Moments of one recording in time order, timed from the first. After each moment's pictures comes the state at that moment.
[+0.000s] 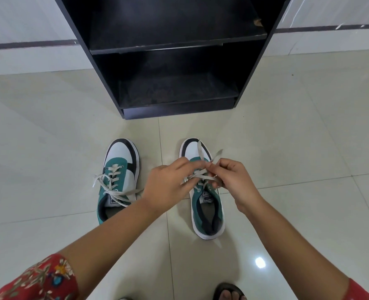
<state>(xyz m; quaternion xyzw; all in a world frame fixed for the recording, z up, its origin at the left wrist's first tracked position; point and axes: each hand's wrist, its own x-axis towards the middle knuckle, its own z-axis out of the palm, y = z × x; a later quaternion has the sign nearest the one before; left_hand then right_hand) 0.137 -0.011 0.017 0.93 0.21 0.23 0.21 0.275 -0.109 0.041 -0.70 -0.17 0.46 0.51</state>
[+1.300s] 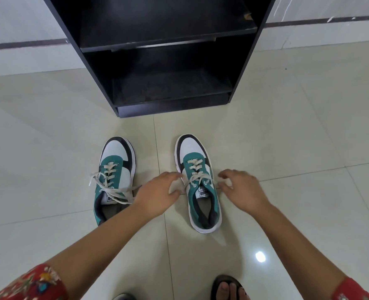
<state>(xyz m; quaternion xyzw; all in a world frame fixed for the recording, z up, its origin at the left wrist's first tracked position) 0.115 -0.015 -0.012 0.86 0.35 -0.12 0.34 0.303 -0.156 -0.012 -0.86 -0.44 0.26 0.07</state>
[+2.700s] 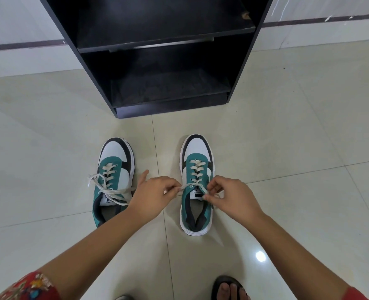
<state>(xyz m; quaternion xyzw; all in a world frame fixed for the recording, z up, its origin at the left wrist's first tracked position) 0.109 -0.014 -0.014 0.89 0.33 -0.04 0.31 0.275 -0.158 0.004 -0.83 -0.41 0.33 0.20</state>
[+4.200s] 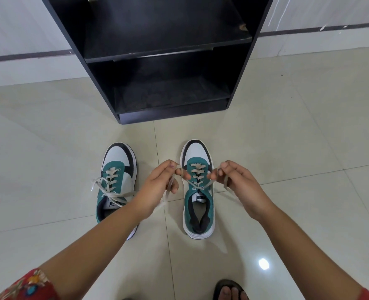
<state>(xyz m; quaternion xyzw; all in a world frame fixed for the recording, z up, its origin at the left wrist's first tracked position) 0.125 -0.013 0.029 0.59 0.34 0.11 0.72 0.286 -0.146 0.036 -0.67 -0.22 0.47 0.53</state>
